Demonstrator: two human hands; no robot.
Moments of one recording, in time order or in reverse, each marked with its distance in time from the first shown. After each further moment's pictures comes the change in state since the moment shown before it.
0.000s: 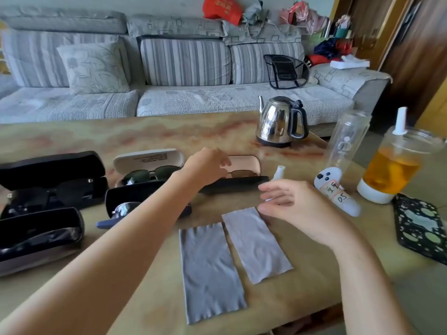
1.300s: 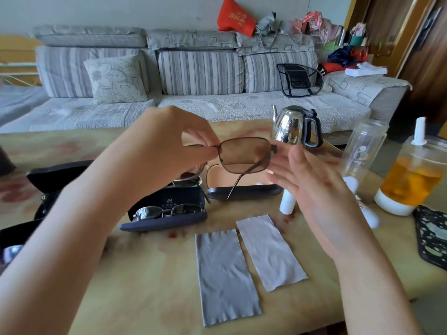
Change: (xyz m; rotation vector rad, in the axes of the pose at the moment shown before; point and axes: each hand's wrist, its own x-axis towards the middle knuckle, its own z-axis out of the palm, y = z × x) left_hand -0.149 0.055 -0.129 -0.096 0.311 0.037; right_hand -0.013 -0.052 0.010 0.679 0.117 -0.372
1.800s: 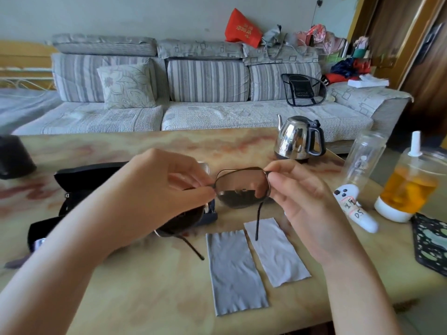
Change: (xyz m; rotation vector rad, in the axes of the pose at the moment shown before) left_hand -0.057 -0.011 -0.019 -0.279 -0.058 -0.185; right_hand -0.013 -0.012 0.027 0.222 -0.157 -0.031
